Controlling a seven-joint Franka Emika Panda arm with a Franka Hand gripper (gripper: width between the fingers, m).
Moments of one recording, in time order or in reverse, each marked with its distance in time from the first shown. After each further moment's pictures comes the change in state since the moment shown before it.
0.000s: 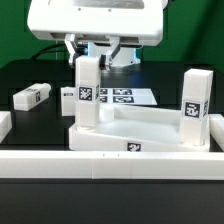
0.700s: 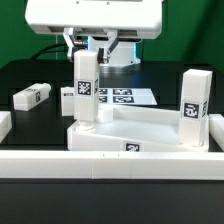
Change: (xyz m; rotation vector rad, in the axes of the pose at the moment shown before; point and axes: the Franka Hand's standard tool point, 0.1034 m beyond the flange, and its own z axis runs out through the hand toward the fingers) arm 0.005 0.001 -0.005 0.001 0.010 0.003
